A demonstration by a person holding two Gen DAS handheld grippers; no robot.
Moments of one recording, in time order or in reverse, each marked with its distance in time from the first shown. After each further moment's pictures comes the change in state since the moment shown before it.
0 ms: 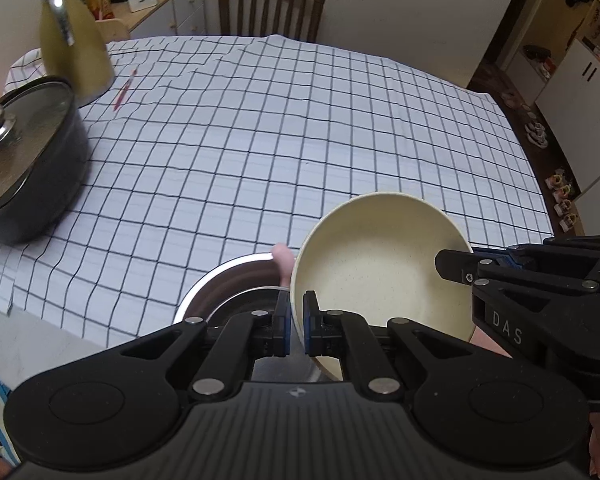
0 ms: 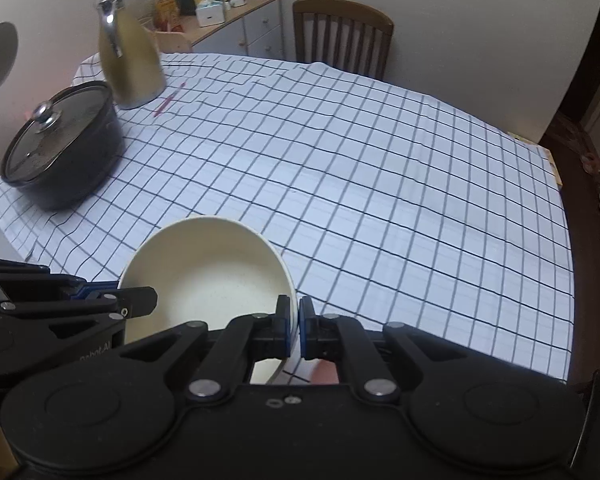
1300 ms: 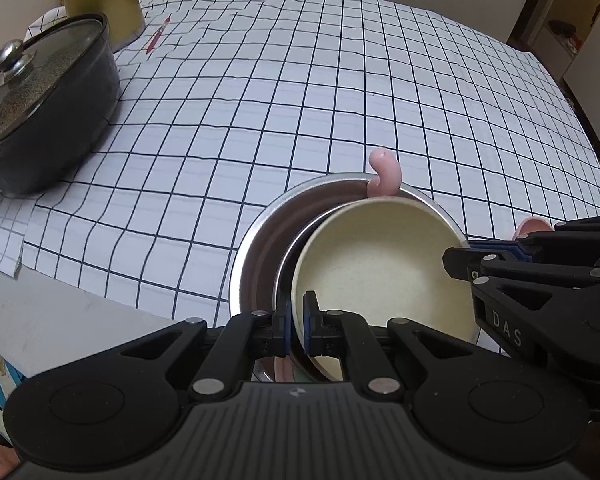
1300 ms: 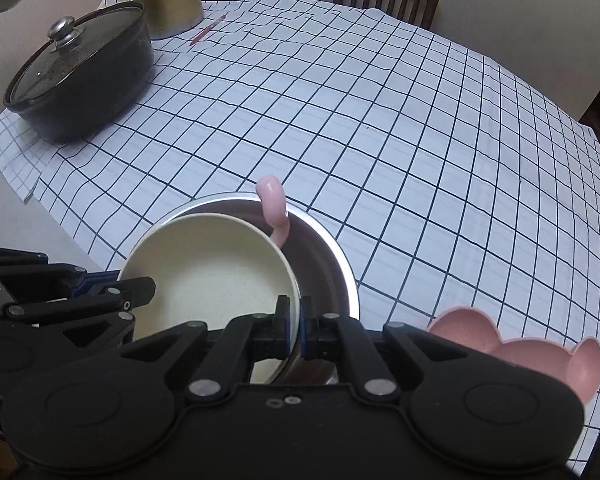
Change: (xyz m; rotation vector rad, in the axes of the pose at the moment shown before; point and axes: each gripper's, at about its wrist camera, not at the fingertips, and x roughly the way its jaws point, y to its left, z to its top) left arm 0.059 0.052 -0.051 0.008 0.067 0.068; right arm 0.067 0.065 -0.035 -0.062 0.111 0.013
